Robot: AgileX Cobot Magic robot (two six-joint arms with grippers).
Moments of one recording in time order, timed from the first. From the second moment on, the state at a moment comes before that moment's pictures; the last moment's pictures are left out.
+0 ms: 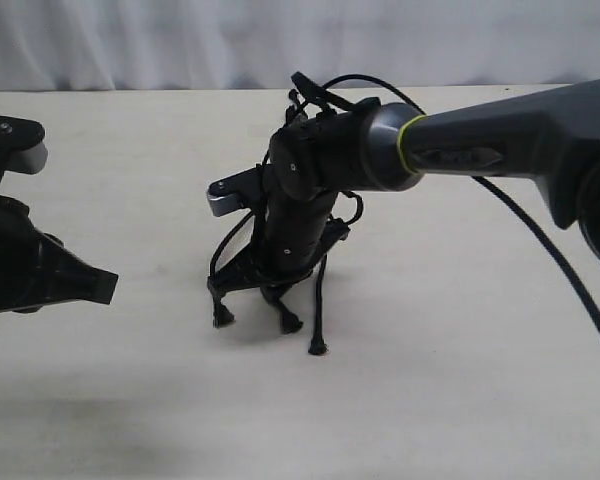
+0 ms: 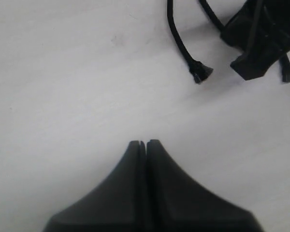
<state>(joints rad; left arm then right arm) -0.35 1.16 -0.66 -0.01 0.67 -0.23 0.66 2.19 -1.50 0.11 0.78 0.07</state>
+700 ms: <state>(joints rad) -0.35 1.22 -0.67 -0.03 0.70 -0.21 0.30 2.06 -1.32 0.16 0.90 0.00</state>
